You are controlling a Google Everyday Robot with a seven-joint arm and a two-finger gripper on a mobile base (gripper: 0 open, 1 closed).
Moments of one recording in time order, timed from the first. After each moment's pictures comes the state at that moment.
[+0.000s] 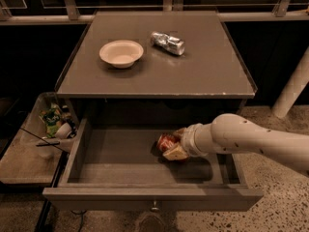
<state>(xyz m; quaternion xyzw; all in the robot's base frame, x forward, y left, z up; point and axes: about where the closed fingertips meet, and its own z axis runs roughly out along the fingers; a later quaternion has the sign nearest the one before) 0.552 -0.089 0.628 -0.50 0.79 0.11 0.35</state>
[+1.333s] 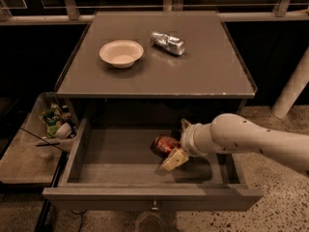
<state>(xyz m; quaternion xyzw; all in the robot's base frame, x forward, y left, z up) 0.552 -0.089 0.628 -0.50 0.79 0.11 0.35</state>
